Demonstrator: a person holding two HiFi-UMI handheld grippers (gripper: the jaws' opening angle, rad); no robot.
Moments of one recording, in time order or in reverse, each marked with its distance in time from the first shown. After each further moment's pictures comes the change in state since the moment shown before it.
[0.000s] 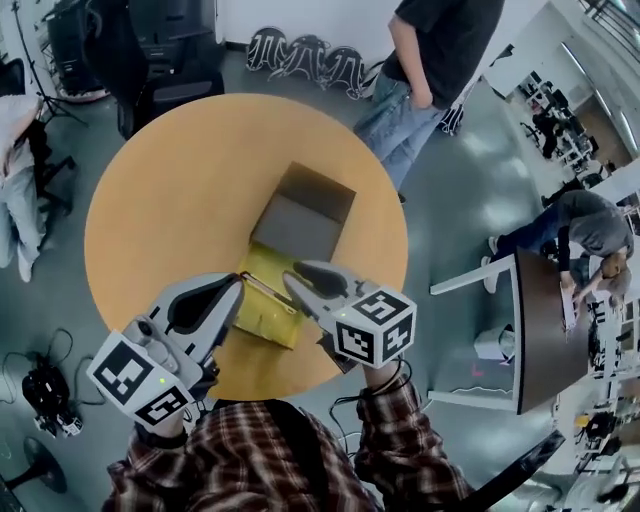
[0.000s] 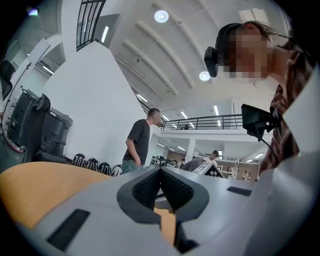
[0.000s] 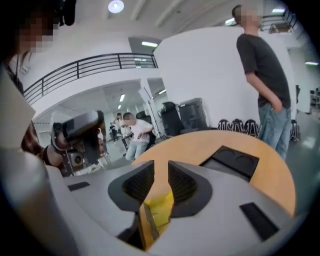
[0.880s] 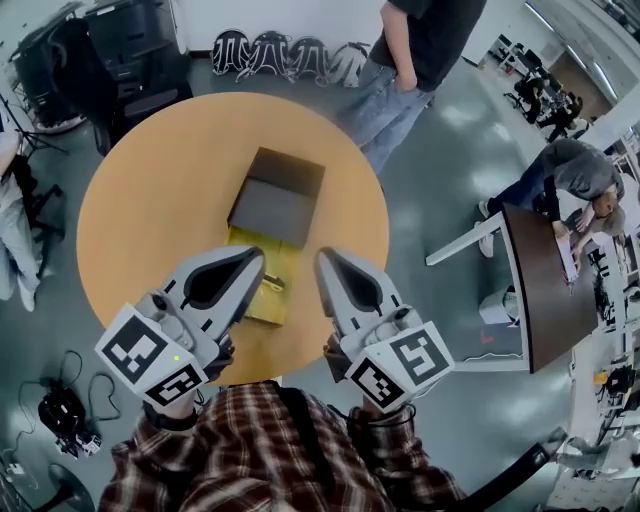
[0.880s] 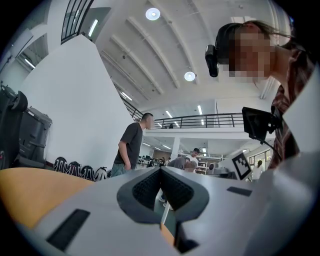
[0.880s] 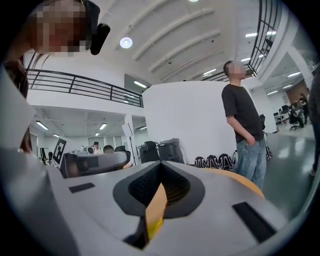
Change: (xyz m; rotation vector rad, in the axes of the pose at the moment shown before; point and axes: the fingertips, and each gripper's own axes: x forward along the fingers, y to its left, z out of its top) left arm 0.042 -0.083 0.009 0.061 0.015 -0.190; right arm -0.149 0.035 0.055 -0.001 -0.478 -0.302
